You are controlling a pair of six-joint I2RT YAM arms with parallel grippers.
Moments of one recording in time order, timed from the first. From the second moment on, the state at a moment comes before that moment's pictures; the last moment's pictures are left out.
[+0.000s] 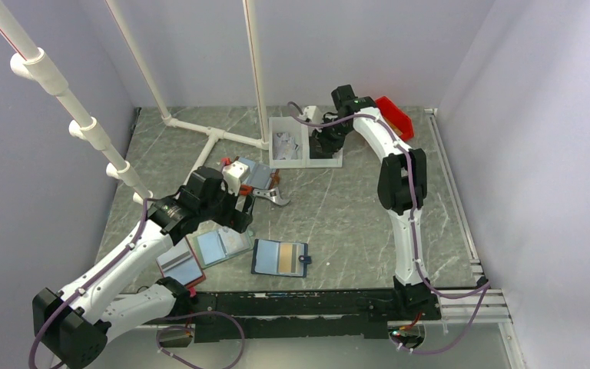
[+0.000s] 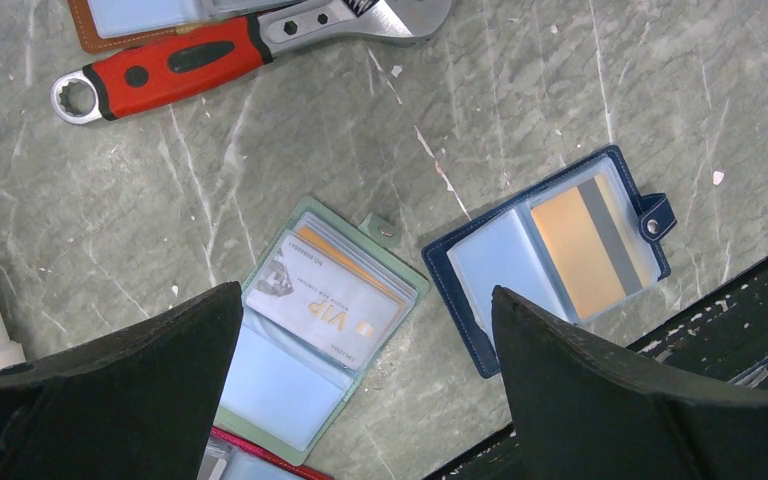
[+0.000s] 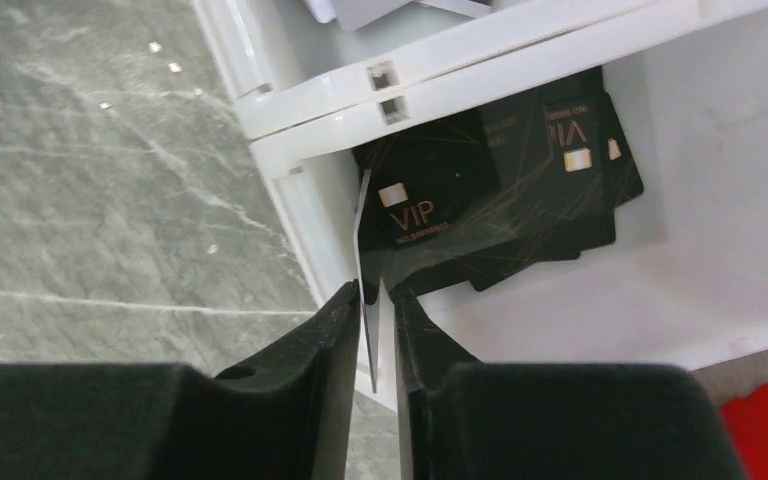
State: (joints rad) left arm -0.58 0.98 0.86 -0.63 0.04 -0.10; right arm 0.29 2.31 2.13 -1.01 -0.47 -0.91
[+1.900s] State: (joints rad) left arm -0.53 0.89 0.54 -0.18 0.41 -0.76; right arm 0.17 1.14 0.88 -0.67 -1.01 -0.69
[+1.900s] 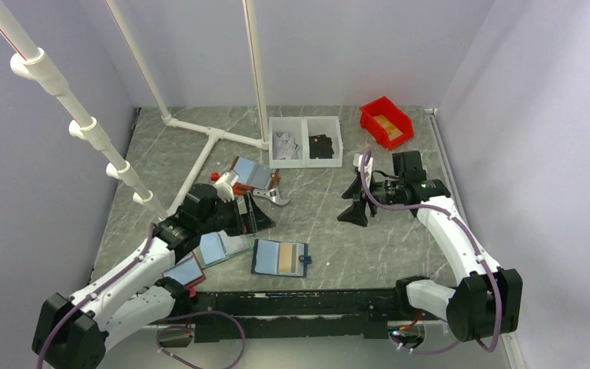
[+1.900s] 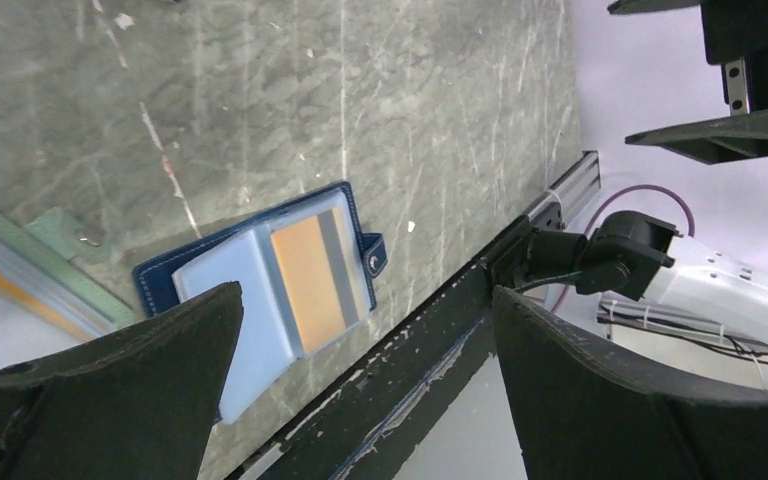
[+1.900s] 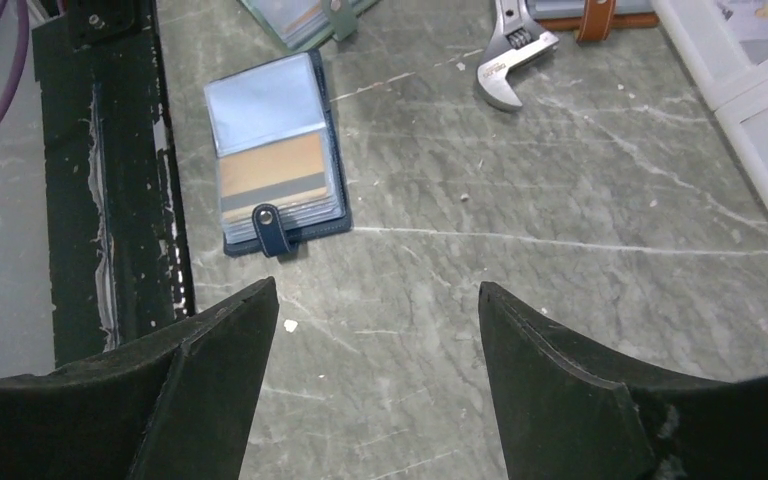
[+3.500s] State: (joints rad) left arm -1.12 1.45 0.87 -0.42 -0.30 -0.87; right arm 0.16 1.18 0.88 -0.63 -1.06 -0.65
